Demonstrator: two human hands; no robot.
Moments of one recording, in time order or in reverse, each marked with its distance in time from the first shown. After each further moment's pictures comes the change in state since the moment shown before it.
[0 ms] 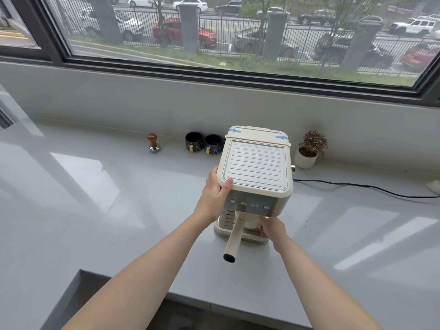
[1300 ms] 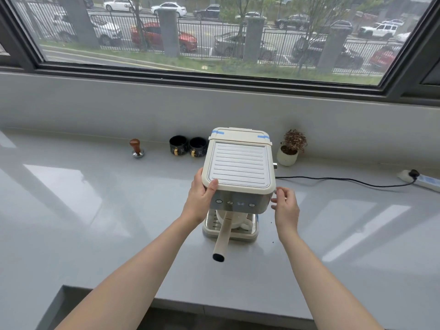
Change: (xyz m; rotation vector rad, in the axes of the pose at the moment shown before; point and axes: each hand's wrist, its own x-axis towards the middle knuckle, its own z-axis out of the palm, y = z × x) left_hand 0.005 -0.011 0.002 -0.022 0.007 -0.010; right_hand -0.035 -0.025 -0.050 0.381 0.410 -0.378
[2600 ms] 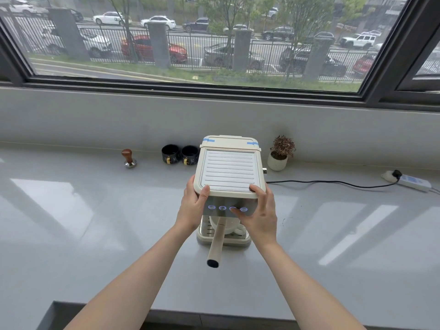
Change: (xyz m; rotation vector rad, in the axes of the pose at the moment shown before) left_hand -0.003 0.001 0.002 -0.073 0.044 0.034; right_hand -0.030 0.003 0.019 -0.388 -0.010 -0.627
